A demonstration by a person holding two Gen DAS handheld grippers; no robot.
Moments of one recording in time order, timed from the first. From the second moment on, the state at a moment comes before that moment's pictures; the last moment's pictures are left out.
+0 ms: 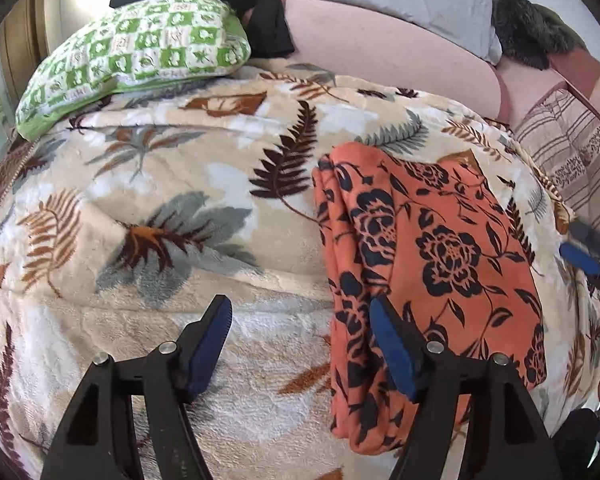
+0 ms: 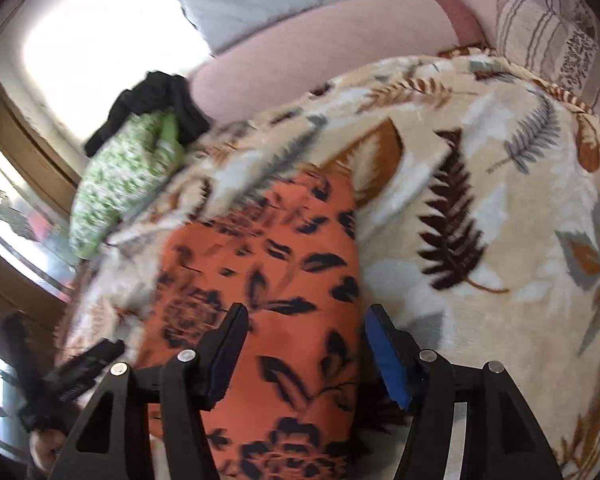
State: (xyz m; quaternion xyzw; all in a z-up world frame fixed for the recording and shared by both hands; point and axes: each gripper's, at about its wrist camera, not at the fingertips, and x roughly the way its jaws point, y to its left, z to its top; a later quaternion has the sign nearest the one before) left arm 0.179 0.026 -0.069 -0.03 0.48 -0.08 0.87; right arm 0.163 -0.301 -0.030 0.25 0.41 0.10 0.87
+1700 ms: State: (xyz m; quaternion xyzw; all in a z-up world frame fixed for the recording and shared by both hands) left arm 0.167 0.017 -0.048 -0.02 0.47 -0.09 0.88; right arm 0.155 -0.277 -0.060 0.30 0.46 0.13 0.83
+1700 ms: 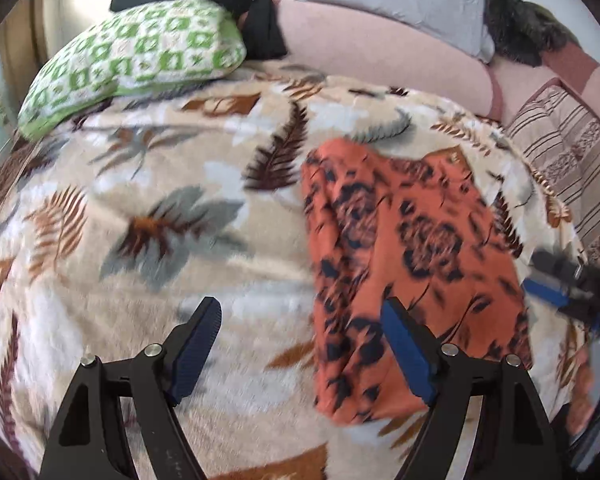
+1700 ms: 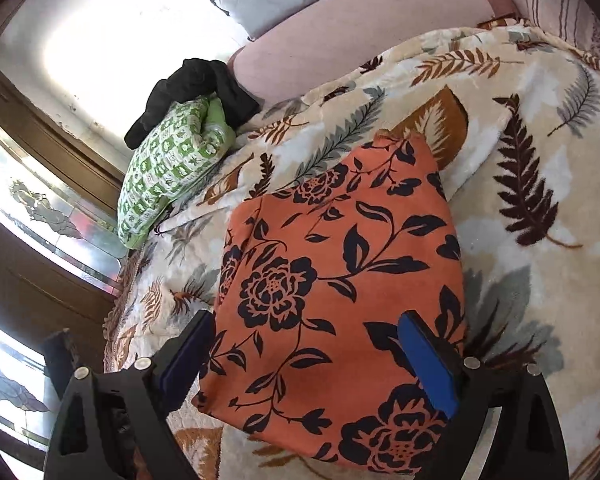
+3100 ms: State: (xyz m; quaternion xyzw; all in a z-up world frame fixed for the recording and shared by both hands) left arm 0.053 0.024 -0.010 -0.01 0.43 -0.03 0.90; right arm -0.013 -0.240 -0.033 0.17 0.39 0.03 0.91
